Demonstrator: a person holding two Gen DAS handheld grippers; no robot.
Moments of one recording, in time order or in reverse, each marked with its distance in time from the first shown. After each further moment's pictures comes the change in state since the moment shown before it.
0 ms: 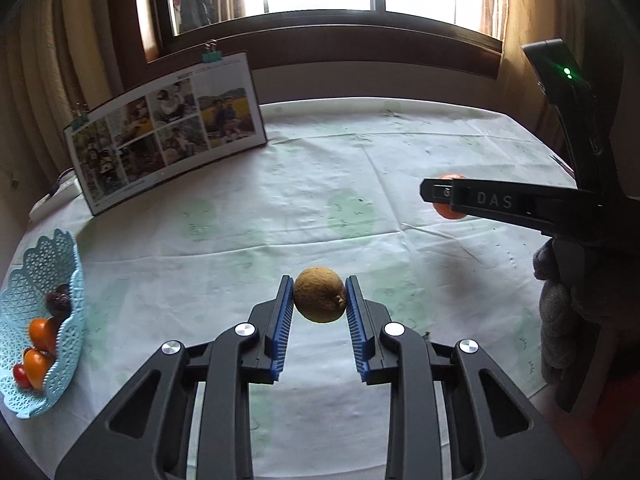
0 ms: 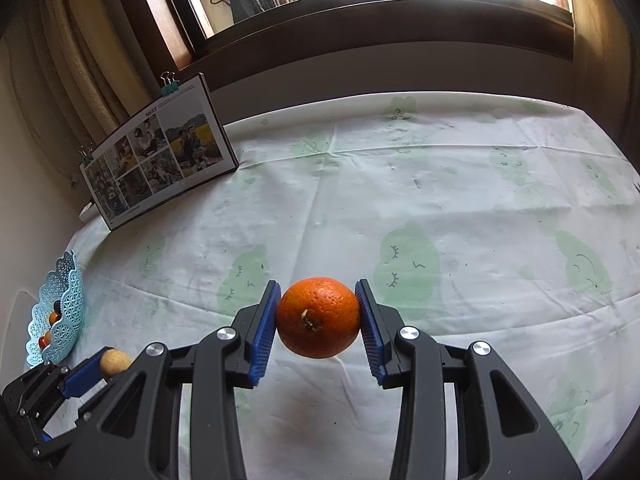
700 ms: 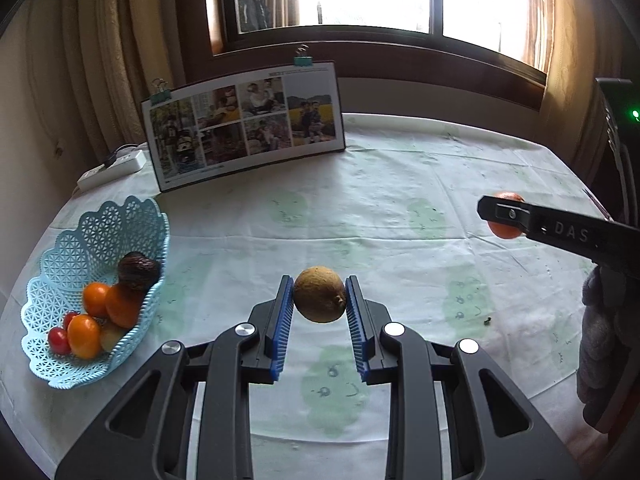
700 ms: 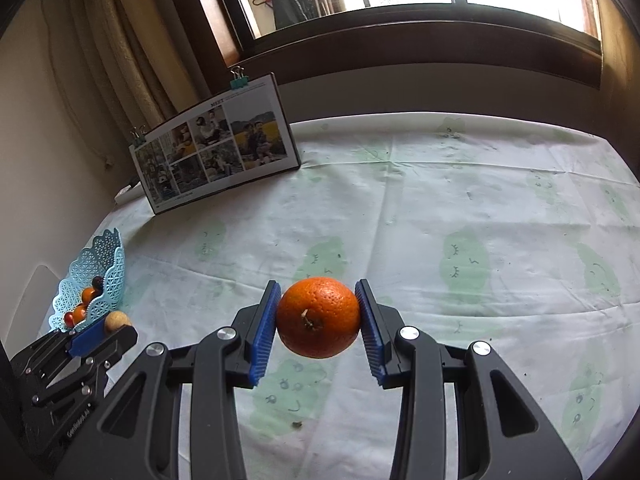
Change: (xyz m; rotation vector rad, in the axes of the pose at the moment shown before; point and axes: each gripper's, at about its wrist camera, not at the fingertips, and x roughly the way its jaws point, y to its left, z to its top) left arm -0.033 0.058 -0.020 -0.125 -0.045 0.113; right arm -0.028 0.047 -0.014 -0.089 -0.029 0.080
